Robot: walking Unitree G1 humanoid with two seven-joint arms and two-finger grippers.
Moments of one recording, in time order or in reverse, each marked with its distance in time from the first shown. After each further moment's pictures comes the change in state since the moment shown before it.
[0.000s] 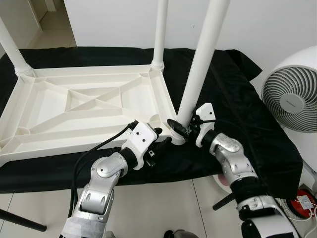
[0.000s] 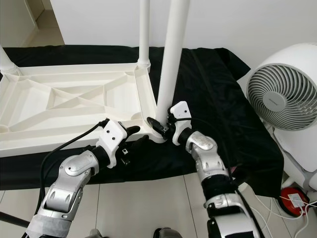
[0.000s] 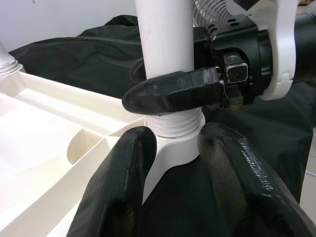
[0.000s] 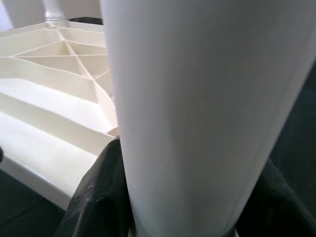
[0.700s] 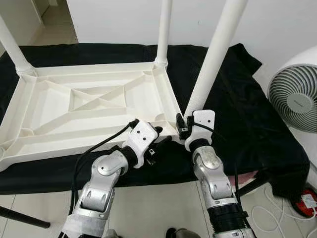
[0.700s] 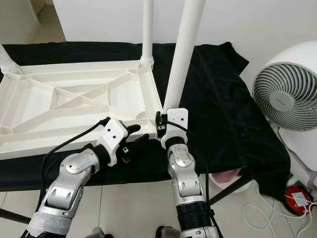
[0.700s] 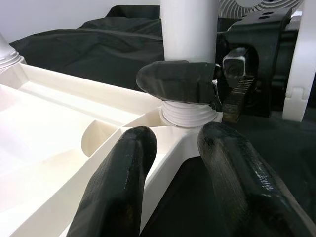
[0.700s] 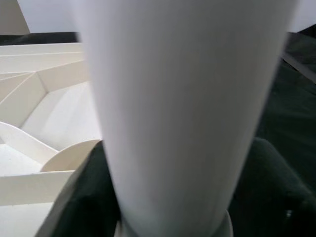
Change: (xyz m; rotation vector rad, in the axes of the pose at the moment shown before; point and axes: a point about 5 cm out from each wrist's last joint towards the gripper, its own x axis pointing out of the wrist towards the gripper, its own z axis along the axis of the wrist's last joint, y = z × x) left arm 0.003 0.002 0.000 0.012 0.000 -0.003; right arm -0.010 0.034 0.010 0.107 -0.021 -0.547
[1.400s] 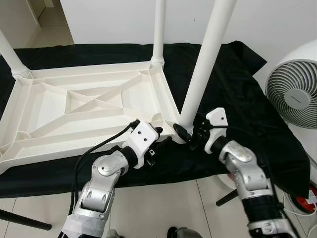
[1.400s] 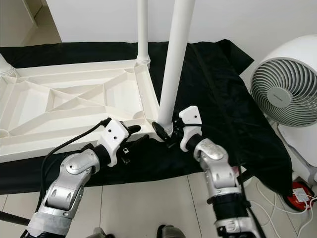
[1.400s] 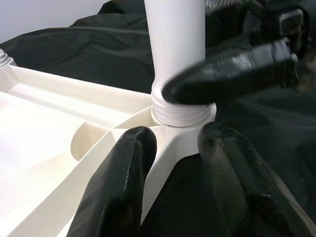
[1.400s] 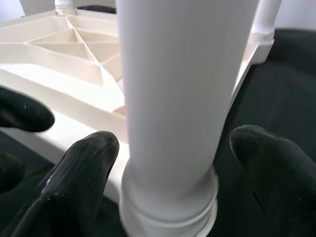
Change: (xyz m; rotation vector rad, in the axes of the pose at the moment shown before) left arm 0.000 0.000 -0.001 0.016 0.011 -0.005; right arm 0.008 -0.044 0.013 -0.172 0.036 0.661
